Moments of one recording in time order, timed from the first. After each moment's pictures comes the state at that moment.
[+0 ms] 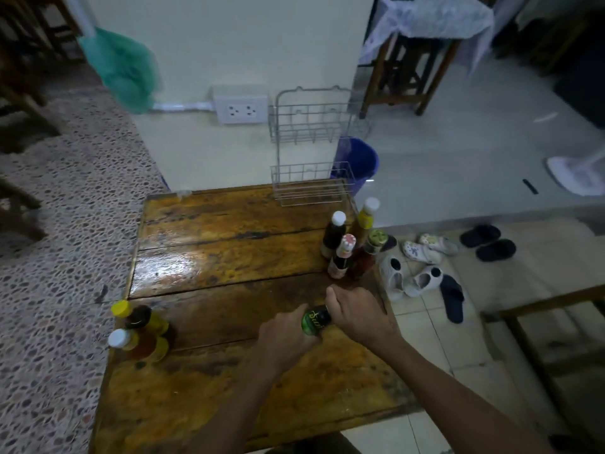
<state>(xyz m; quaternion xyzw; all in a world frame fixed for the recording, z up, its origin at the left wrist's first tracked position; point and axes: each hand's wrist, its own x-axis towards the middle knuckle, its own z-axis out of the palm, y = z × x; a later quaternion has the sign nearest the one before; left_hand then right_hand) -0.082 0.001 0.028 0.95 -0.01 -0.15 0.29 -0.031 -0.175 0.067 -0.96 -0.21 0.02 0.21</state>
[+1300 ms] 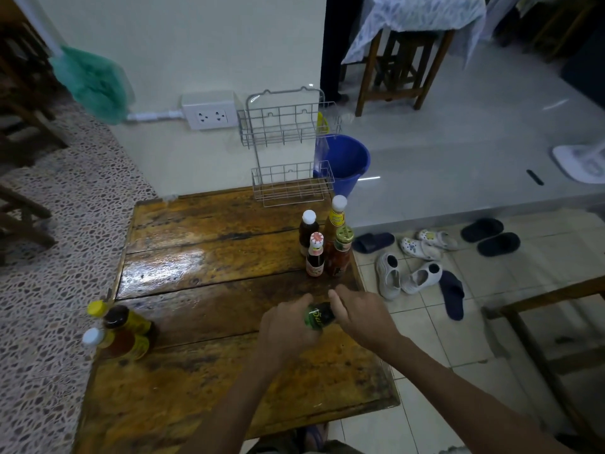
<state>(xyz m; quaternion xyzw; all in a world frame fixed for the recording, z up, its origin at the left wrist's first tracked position) -0.073 -0.068 0.057 0.97 -0.05 -0.09 0.23 -0.039 -0.259 0.076 -0.95 -0.23 -0.01 0.22</state>
